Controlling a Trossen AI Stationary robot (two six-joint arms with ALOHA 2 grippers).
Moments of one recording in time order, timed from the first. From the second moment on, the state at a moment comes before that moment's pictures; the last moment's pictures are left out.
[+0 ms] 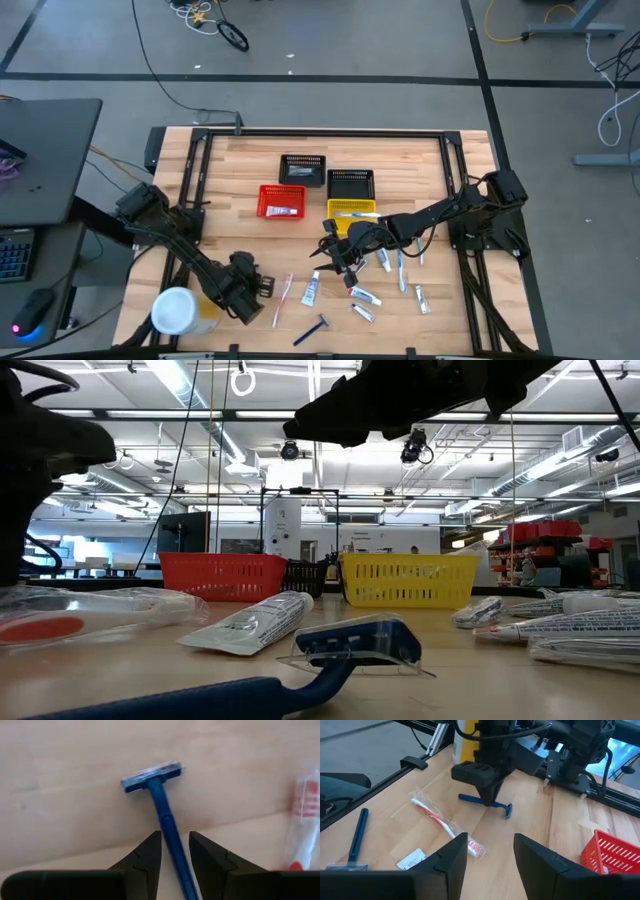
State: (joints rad) left arm -0.76 1.75 1.01 -0.79 -0.30 -2.16; right arm 0.26 1.74 0.98 0.35 -0.05 -0.25
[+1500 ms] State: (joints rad) left arm -0.59 1.55 1.05 -0.81 -1.00 -1.54; right arm 0.24 1.50 0.98 0.03 0.21 -0.28
